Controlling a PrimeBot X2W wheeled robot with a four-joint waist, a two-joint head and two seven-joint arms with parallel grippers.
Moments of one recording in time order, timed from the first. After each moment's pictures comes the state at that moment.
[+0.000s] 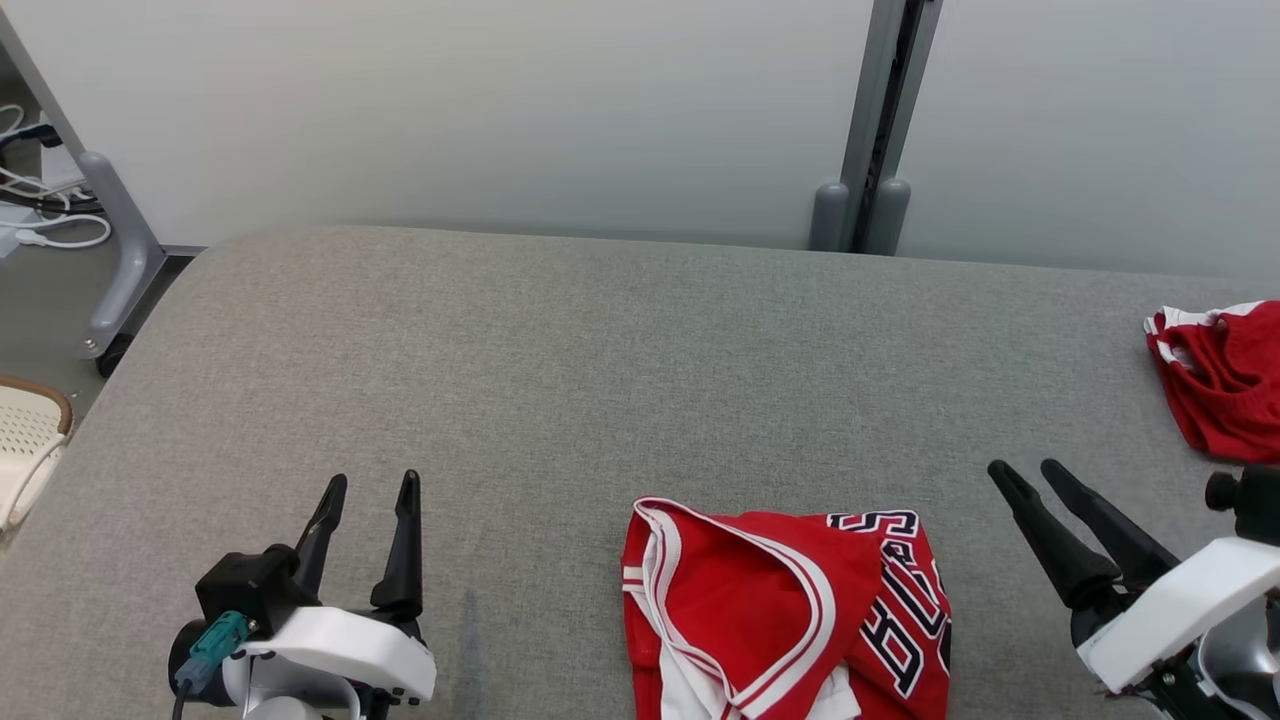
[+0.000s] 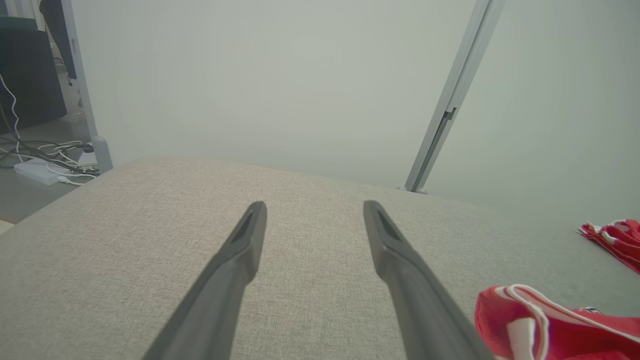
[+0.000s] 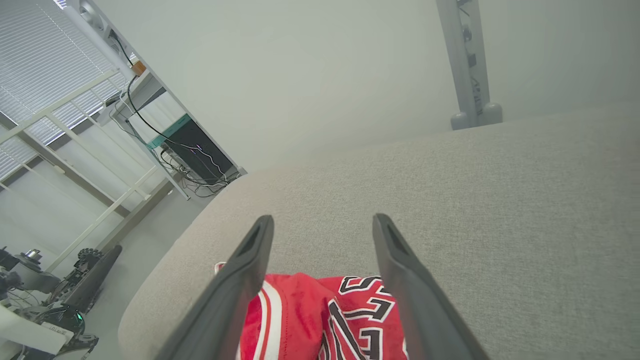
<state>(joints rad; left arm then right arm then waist) -0.13 0.09 -0.13 0.40 -0.37 -0.04 -0.26 -0.05 -0.36 0.18 -0.03 0.92 0.13 0.21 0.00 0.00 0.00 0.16</state>
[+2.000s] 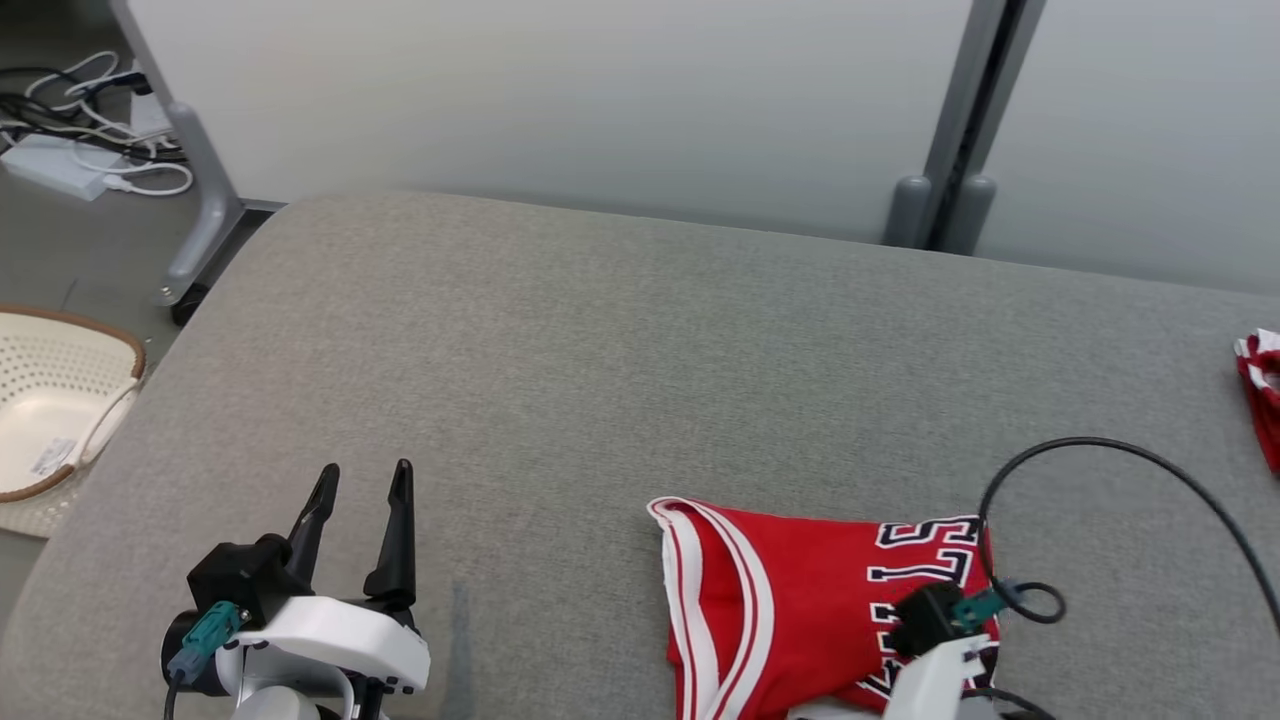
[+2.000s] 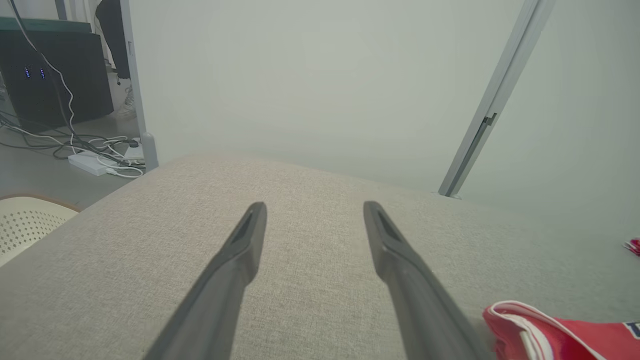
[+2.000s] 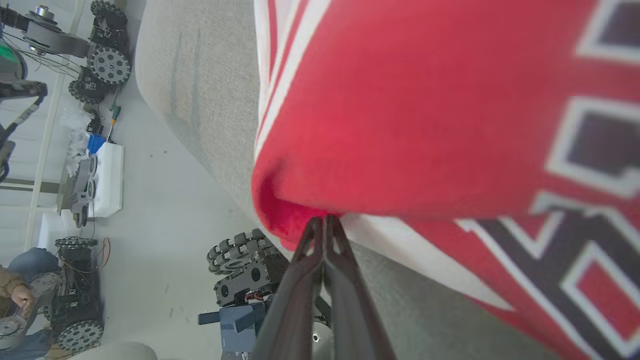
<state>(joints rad) -0.15 0.09 -0.12 0.41 -0.36 -0.05 -0.26 -0.10 -0.18 0.49 0.23 0.83 0.13 0.66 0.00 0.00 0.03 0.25</state>
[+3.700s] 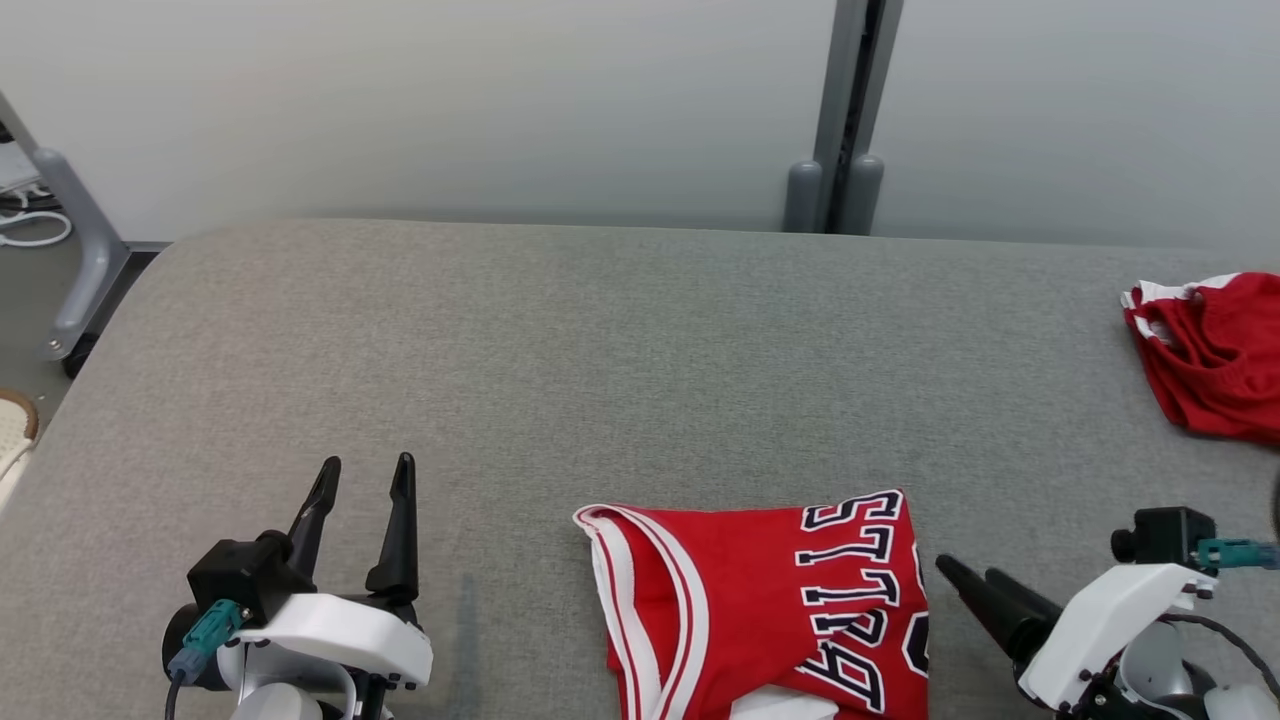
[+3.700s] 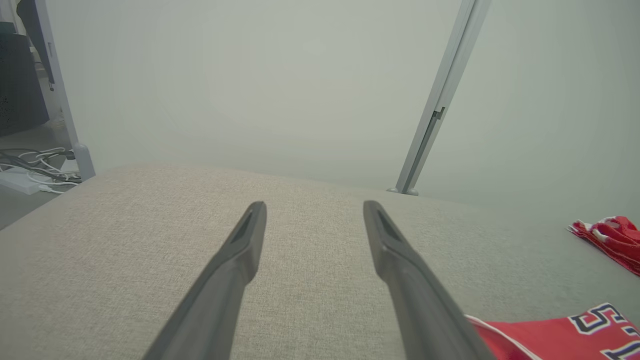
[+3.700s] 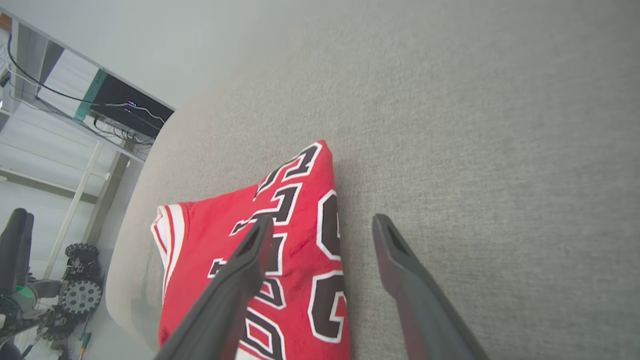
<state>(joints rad) -0.14 0.08 -0.11 0.38 -0.35 -0.05 -0.26 -0.08 -0.16 0.07 0.23 0.82 0.13 0.46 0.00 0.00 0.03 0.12</state>
